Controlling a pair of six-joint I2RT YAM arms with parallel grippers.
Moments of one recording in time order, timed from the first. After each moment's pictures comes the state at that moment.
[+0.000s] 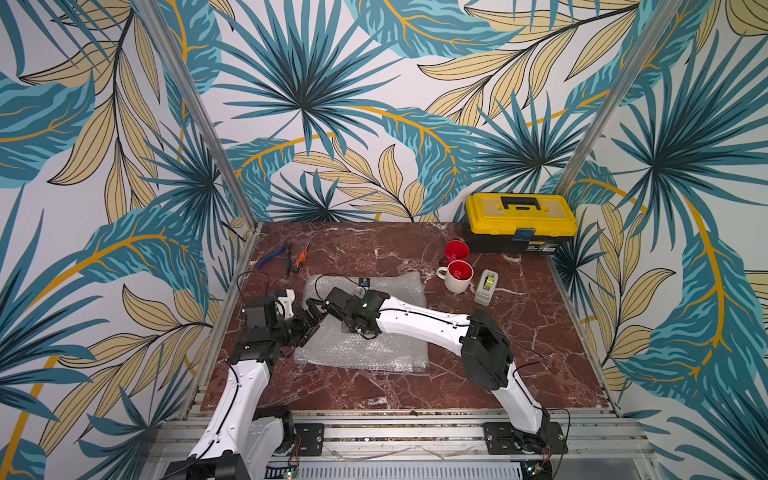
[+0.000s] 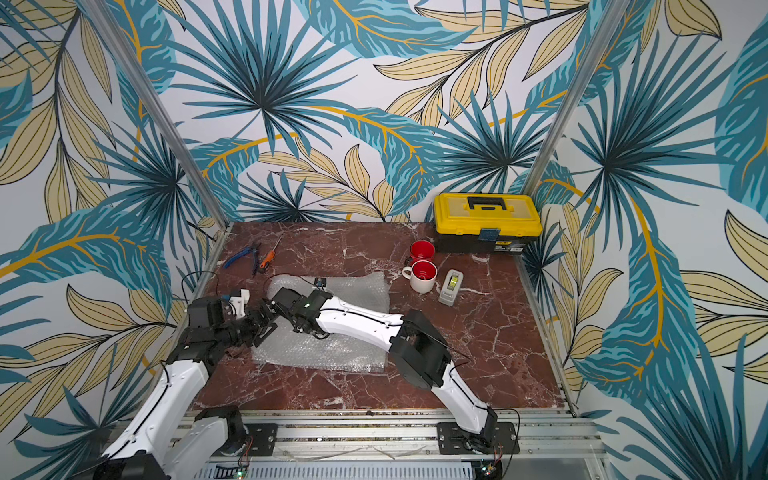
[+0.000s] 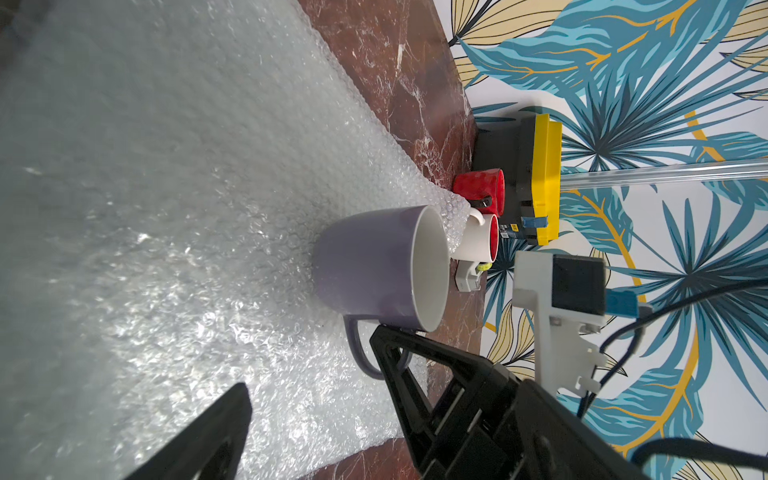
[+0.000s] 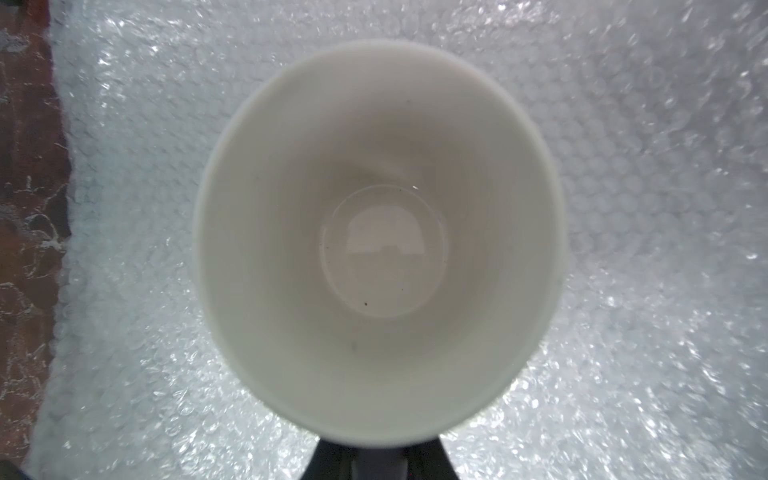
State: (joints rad) left arm 0.13 0.92 0.49 -0.27 0.74 -0.83; right arm 1.07 2.23 1.95 -0.94 0.39 1.07
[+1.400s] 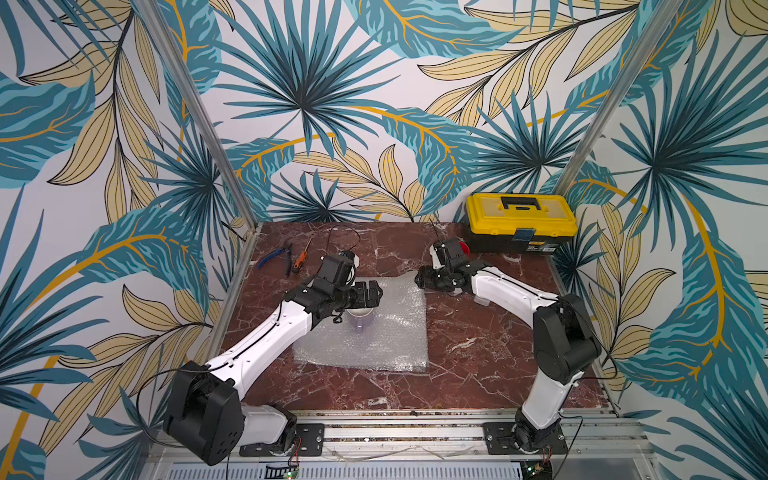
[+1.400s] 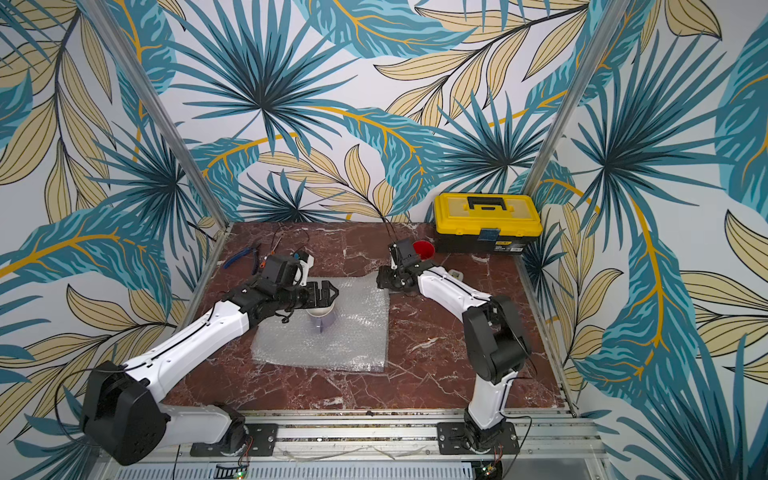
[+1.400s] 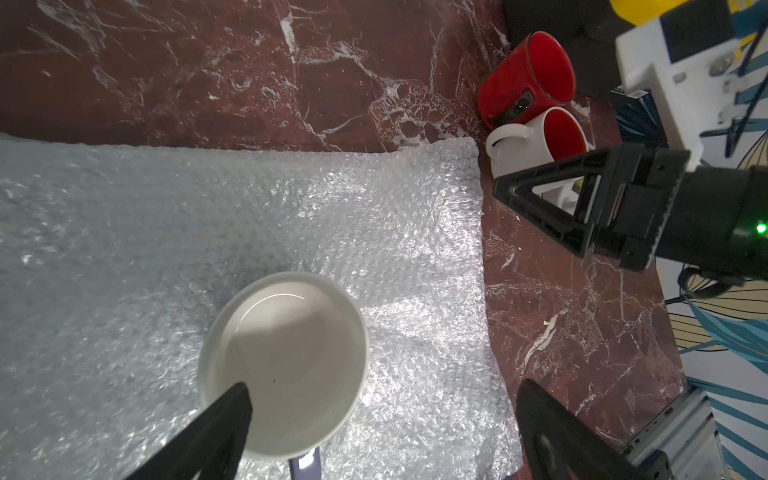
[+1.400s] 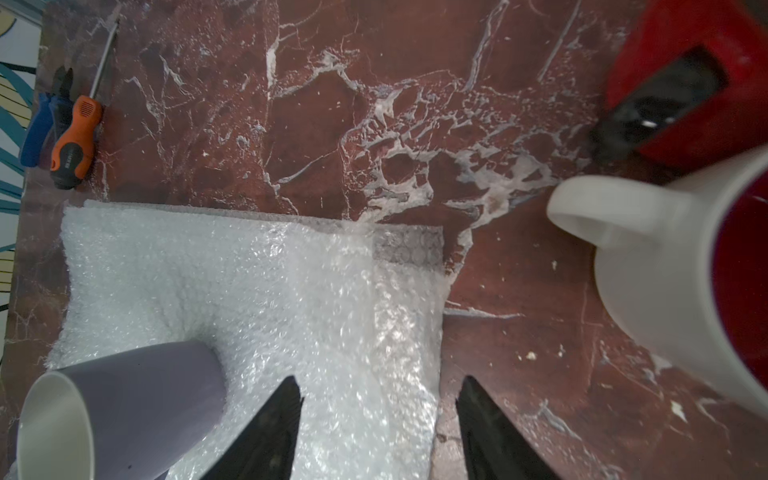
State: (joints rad) left arm -0.46 1.36 1.03 -0.48 0.17 -0.52; right arm 0.42 1.86 1.37 -0.43 -0.11 0.48
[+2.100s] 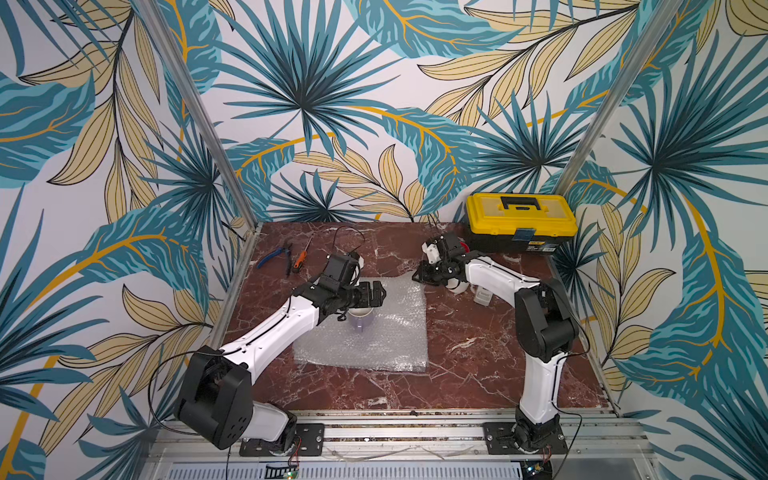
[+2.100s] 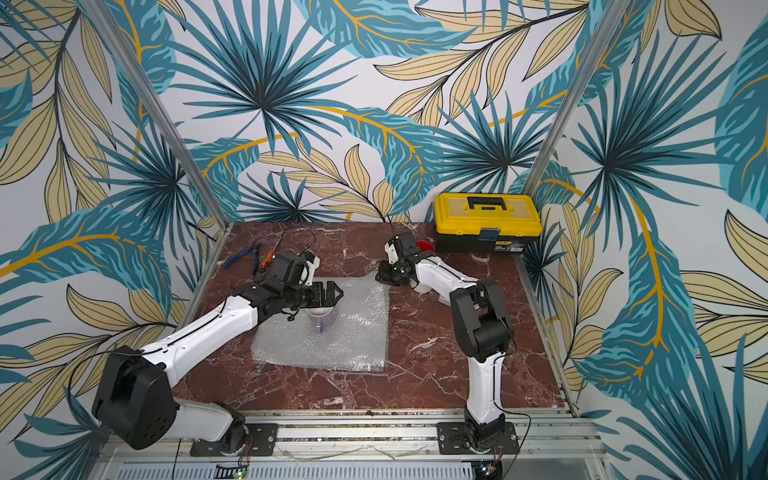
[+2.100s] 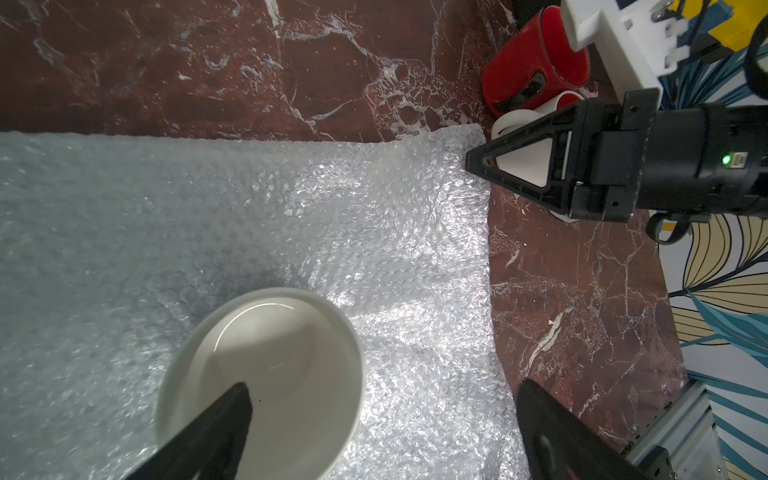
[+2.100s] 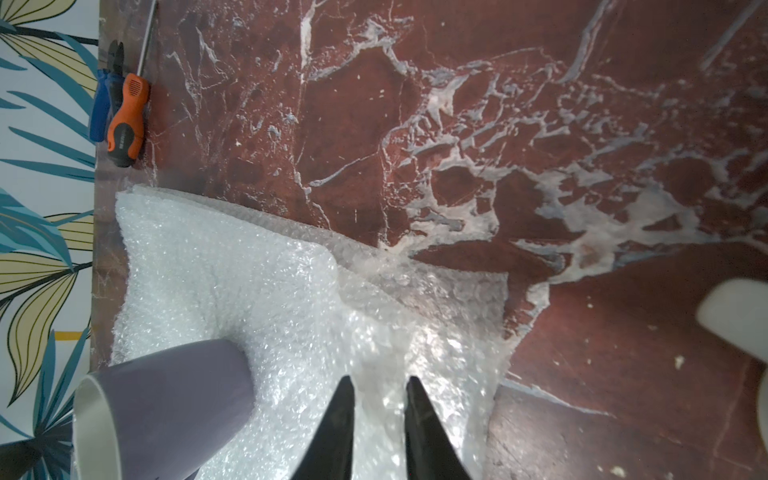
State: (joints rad) left arm -0.46 1.42 1.04 -0.44 0.20 -0.52; right arm 0.37 2.01 1.48 -0.43 -0.35 0.45
